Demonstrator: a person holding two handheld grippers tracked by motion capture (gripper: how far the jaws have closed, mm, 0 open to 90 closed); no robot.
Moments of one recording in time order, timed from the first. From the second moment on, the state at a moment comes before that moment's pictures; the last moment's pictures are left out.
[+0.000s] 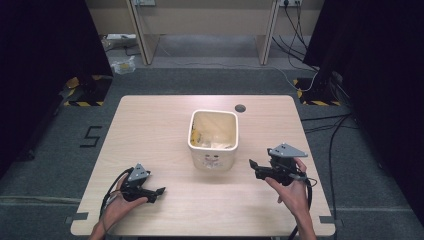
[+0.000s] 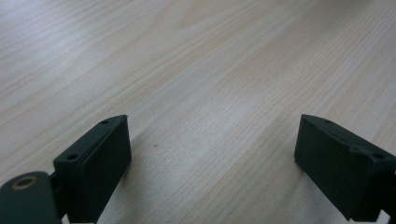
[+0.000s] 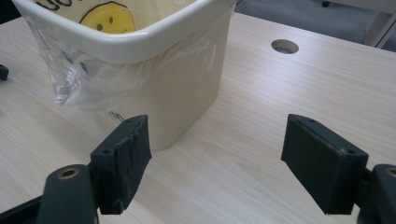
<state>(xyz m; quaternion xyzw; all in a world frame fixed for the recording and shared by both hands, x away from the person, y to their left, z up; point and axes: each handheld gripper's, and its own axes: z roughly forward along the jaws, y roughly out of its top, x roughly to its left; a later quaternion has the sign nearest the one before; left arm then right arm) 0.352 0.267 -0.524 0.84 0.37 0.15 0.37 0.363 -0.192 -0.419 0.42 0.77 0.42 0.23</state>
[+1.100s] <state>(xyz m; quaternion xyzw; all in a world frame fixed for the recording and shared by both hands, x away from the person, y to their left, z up) 0.352 0.267 -0.524 0.84 0.37 0.15 0.37 0.346 -0.198 -0.449 0.43 0.77 0.41 0.22</state>
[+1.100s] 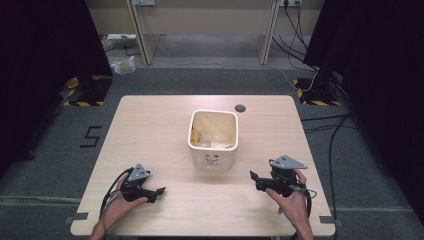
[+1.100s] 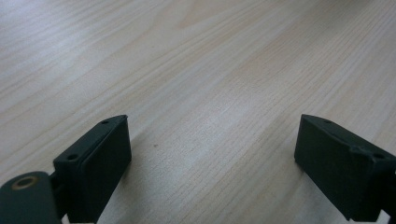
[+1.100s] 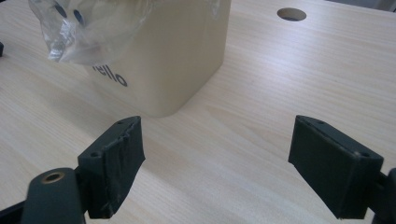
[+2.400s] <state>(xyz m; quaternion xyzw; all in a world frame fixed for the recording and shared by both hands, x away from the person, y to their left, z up) 0.352 0.267 -0.524 0.84 0.37 0.15 0.37 0.326 -0.190 -0.494 0.44 0.79 0.38 0.18</state>
